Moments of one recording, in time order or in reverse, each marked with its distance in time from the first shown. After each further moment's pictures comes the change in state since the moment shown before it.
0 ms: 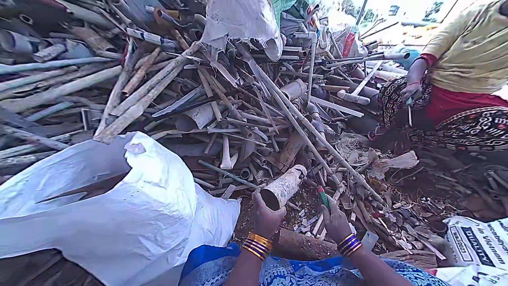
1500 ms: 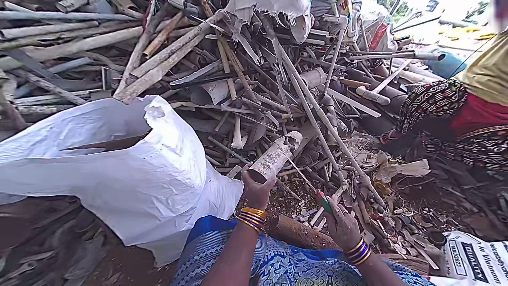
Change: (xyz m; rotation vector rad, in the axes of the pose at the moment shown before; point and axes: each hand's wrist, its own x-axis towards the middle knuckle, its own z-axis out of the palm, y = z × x) left_hand 0.024 -0.018 -0.015 -0.459 0.281 -0.149; right_hand -0.016 0.021 0.005 -0.193 0.410 -0.718
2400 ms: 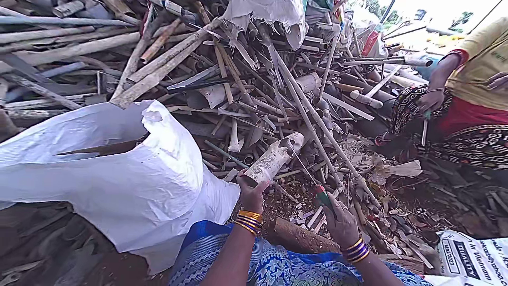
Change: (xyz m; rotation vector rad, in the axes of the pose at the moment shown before) left_hand -0.005 0.003 -0.001 -0.176 0.002 -0.055; right_hand 0.012 -0.006 -0.008 0.004 -0.005 0.136
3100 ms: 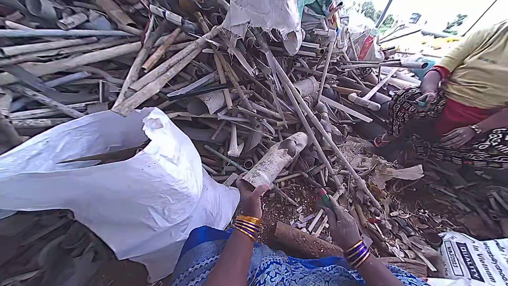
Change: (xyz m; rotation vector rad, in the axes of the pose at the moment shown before) left_hand -0.002 0.002 0.001 -0.068 -0.017 -0.066; right_hand -0.004 0.005 -0.007 0.042 -0.138 0.190
